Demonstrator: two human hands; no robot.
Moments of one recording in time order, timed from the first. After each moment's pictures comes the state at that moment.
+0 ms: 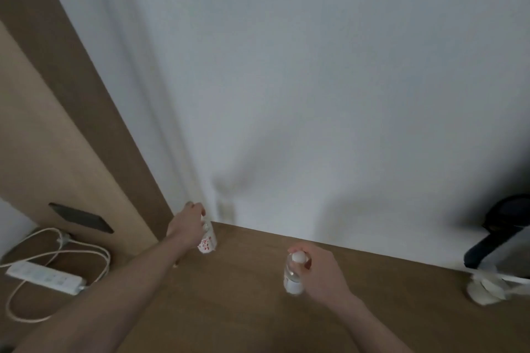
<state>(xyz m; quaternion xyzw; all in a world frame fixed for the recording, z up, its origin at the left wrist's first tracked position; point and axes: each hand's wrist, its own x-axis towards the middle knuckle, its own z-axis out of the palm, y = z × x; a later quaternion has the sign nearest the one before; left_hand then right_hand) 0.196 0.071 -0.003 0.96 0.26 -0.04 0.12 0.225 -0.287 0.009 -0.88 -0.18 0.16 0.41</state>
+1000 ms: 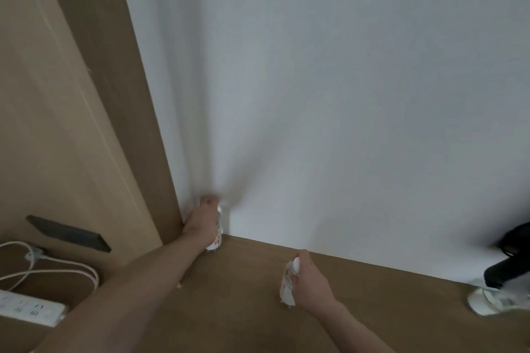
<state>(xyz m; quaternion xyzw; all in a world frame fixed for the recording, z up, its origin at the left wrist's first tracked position) 0.255 0.142 -0.044 0.97 0.19 -0.02 0.13 0.224 -0.168 -0.022 -0.94 -0.10 0.22 0.24</state>
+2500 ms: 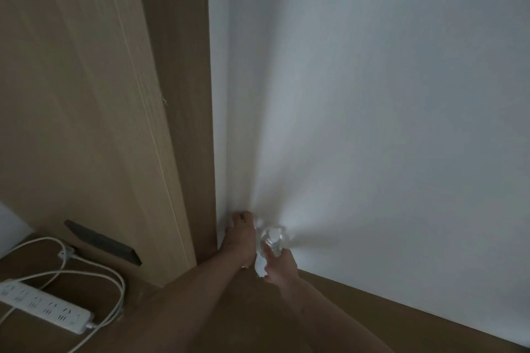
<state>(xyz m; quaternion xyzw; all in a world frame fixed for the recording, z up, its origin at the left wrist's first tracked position) 0.277 0.143 -0.064 0.95 0.23 -0.07 0.20 0.291 0.013 -0.073 -0.82 0.10 0.32 0.47</state>
